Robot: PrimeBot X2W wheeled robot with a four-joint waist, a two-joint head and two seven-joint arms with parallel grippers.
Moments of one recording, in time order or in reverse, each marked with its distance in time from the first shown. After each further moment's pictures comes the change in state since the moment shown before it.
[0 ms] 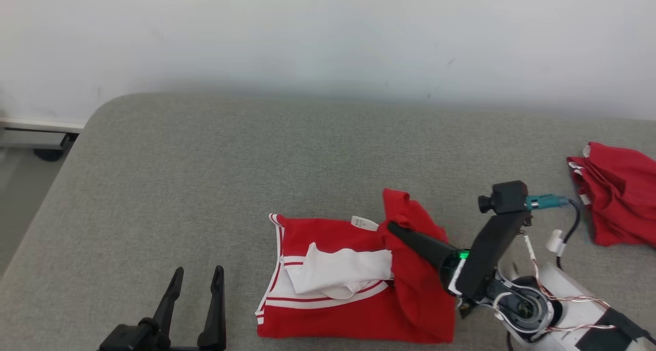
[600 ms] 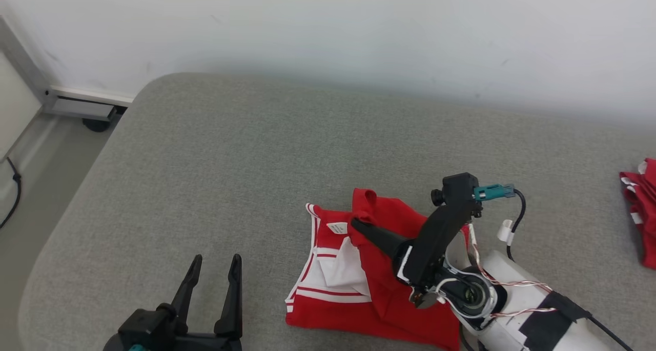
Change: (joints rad) left arm -0.061 -0.034 -0.030 0.048 -0.001 -0.022 0.000; right arm -0.107 0.165 0.066 0.156 -0.036 -0.097 -0.016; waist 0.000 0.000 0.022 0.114
